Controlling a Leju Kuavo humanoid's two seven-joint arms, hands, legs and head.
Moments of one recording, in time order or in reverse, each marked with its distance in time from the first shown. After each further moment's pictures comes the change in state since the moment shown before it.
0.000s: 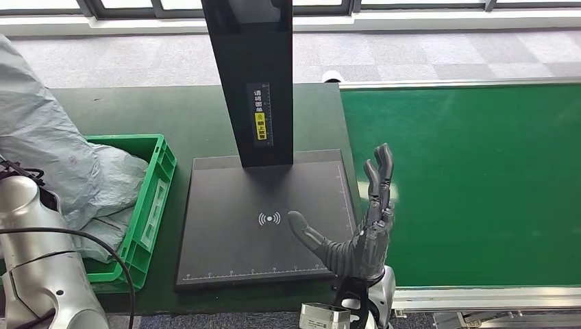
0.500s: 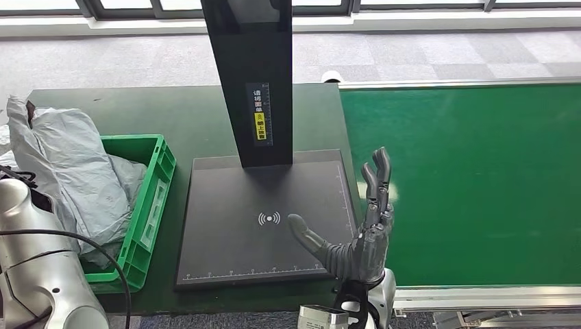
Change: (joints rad) left arm -0.012 -0.003 0.065 0.020 0.019 0.000 0.000; right arm 0.013 0.000 -0.006 0.000 0.017 0.000 0.000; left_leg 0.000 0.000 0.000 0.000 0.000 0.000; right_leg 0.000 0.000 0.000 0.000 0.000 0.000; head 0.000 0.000
